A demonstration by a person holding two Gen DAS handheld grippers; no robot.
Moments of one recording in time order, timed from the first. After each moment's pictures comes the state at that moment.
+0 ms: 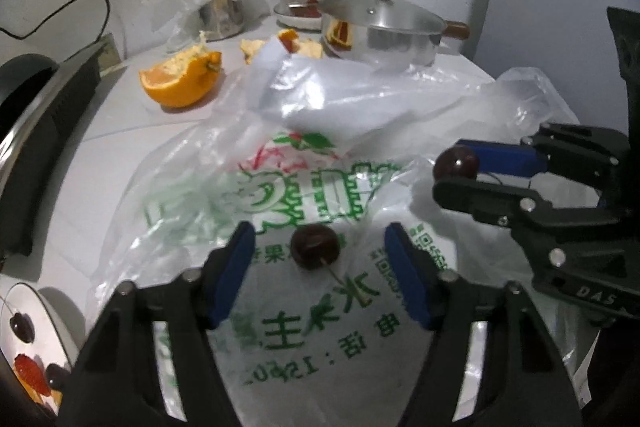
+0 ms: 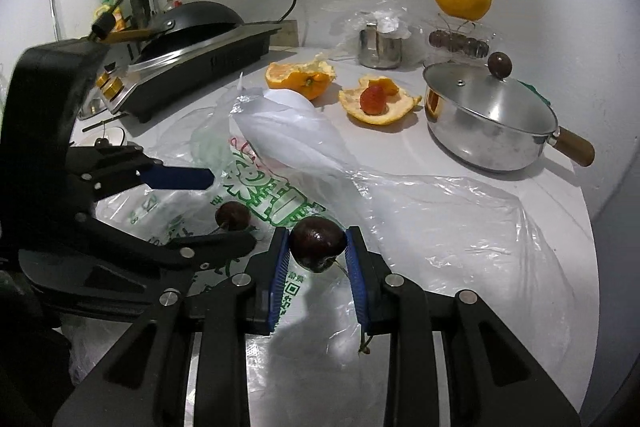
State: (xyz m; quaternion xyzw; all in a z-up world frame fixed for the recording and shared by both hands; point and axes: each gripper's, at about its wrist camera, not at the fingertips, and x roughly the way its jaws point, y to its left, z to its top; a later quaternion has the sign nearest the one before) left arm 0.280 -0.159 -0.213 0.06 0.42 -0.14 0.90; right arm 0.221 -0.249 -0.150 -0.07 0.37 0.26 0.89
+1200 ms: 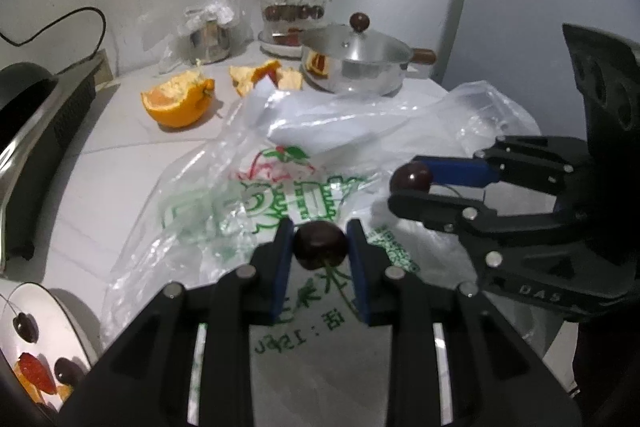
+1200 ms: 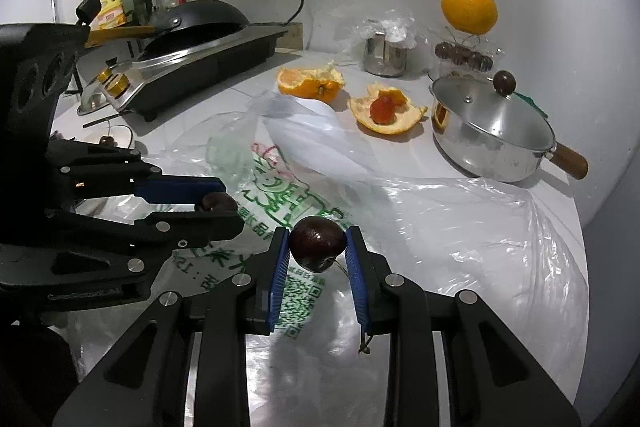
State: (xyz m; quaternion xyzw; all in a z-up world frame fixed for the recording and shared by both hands) left arm 0.244 -0.142 -0.177 0.03 0.38 -0.18 0.91; right arm 0.206 -0.230 -0.134 -0.09 0.36 0.25 0.89
